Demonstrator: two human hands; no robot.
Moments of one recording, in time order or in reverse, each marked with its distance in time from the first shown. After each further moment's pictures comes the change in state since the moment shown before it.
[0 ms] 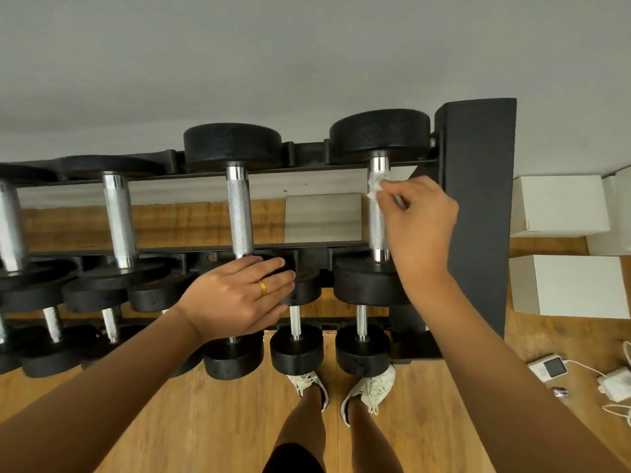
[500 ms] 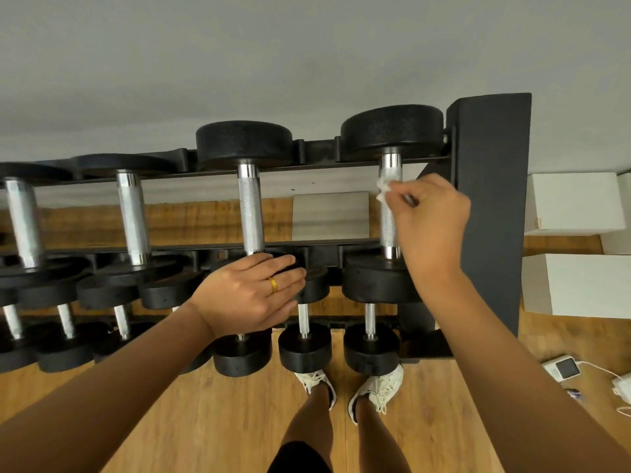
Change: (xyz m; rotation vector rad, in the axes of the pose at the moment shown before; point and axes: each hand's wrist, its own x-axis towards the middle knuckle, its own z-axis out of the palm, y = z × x) left_hand 0.001 -0.001 -0.001 0.007 0.014 -0.001; right_hand -0.002 0.001 0.000 -0.050 -0.012 -0.052
